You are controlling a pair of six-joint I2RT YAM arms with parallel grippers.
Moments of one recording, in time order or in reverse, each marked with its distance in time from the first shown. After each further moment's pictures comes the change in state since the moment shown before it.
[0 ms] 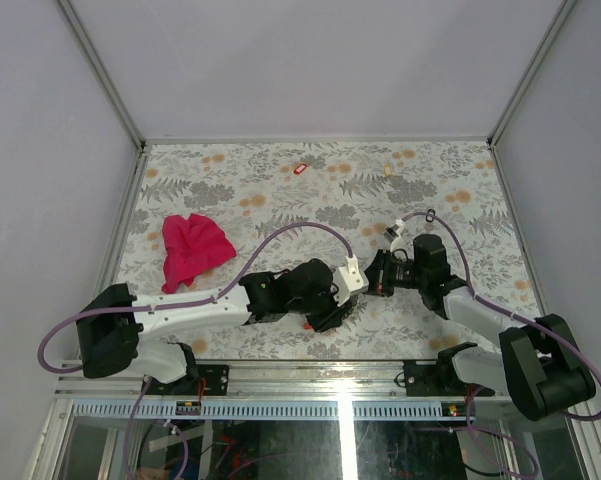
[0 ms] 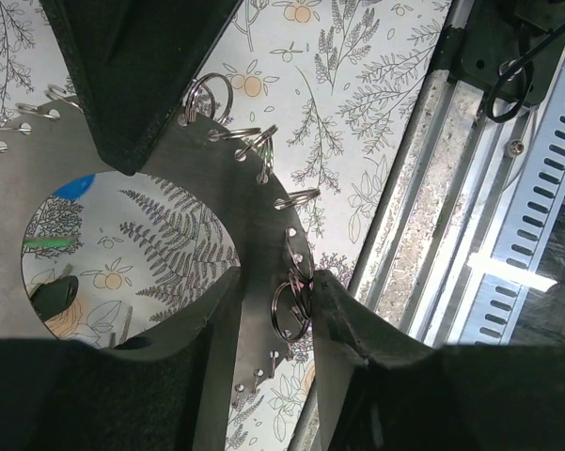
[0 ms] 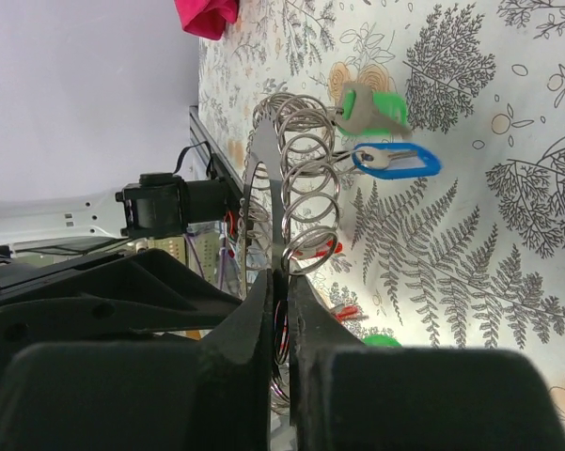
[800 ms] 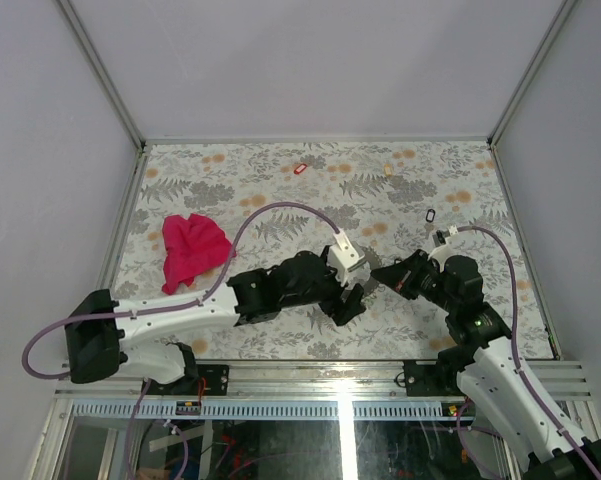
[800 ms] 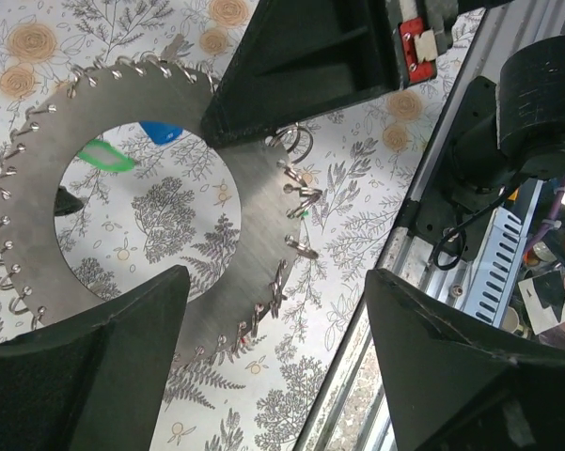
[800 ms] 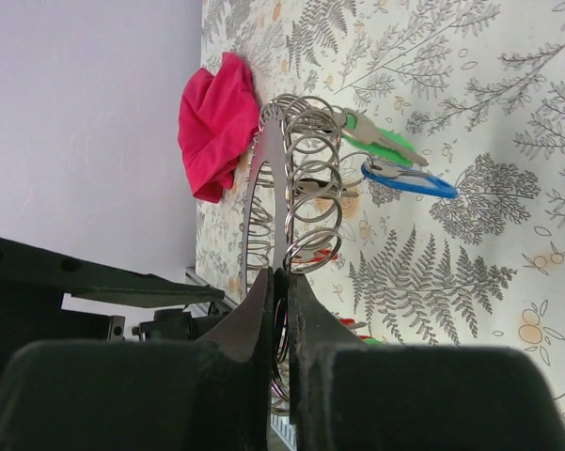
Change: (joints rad) left arm -0.008 -0.086 0.009 0.204 -0.137 -0.146; right arm 0.001 -0.651 -0.007 -0.433 0.475 0.147
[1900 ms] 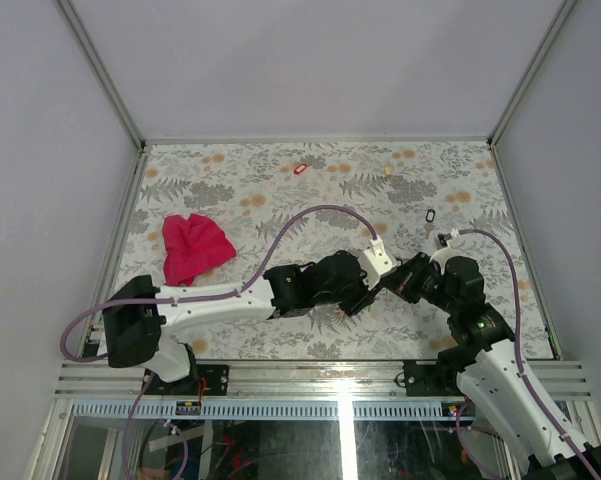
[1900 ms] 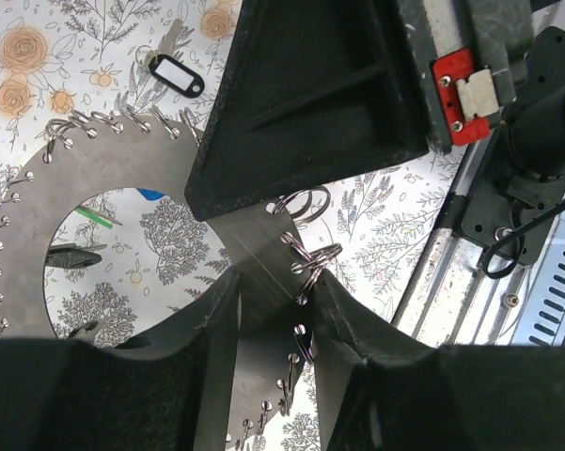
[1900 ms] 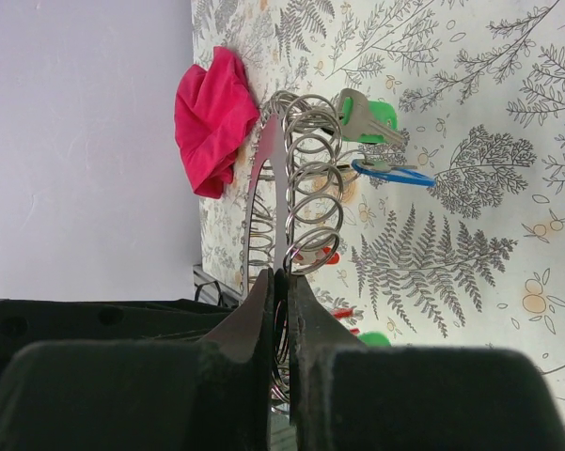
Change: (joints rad) left arm -0.039 0.235 0.203 -0.113 -0.044 0.104; right arm 0.000 -0.032 0.012 -0.089 0.008 0.051
